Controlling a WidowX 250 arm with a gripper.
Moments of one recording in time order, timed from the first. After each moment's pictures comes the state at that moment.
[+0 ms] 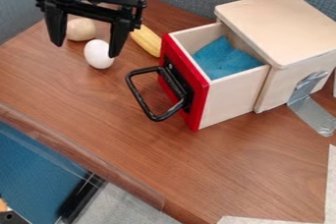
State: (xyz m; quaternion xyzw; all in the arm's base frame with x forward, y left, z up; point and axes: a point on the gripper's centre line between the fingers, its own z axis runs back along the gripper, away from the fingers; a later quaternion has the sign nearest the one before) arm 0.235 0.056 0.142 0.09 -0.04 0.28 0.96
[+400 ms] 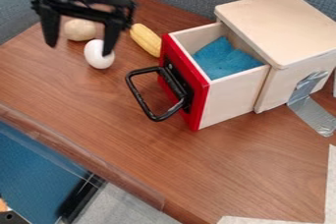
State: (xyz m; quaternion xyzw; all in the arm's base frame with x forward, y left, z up) arm 0.240 0.081 0.135 0.09 -0.03 0.32 0.94
